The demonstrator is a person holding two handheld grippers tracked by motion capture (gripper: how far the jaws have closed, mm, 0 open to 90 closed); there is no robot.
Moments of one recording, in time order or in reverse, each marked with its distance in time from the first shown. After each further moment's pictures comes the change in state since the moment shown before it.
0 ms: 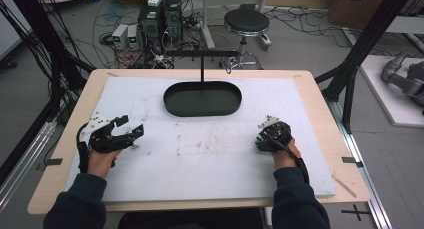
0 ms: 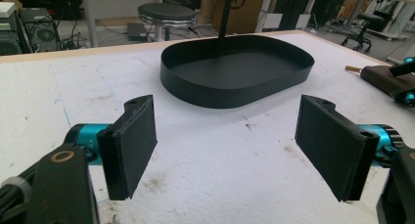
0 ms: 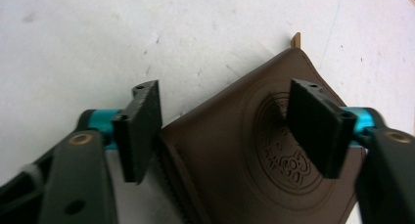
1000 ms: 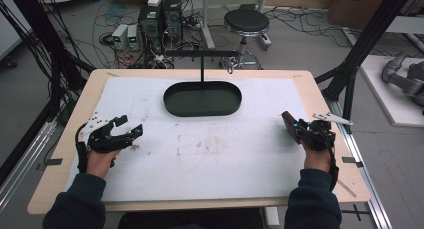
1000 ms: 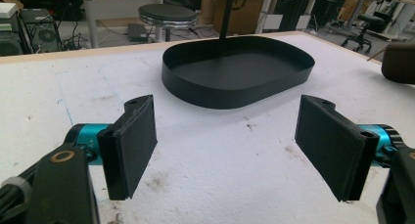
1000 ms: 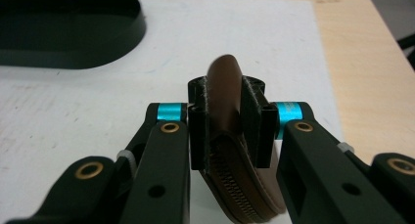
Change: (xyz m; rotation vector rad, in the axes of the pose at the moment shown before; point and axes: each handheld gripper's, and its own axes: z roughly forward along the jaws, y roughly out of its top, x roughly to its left) left arm 0.001 0.000 -0.001 -0.004 0.003 -0.005; right arm -0.078 -0.053 -0.063 -0.296 0.075 0.596
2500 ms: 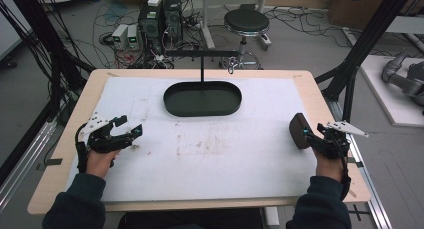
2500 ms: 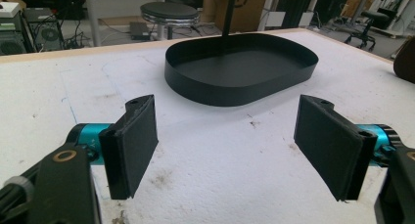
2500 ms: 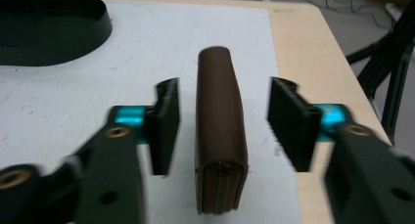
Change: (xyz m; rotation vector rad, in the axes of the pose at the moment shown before) left arm 0.001 -0.001 0.000 0.008 0.007 0.008; right arm -0.024 -0.019 -0.019 -0.067 -0.083 -0.024
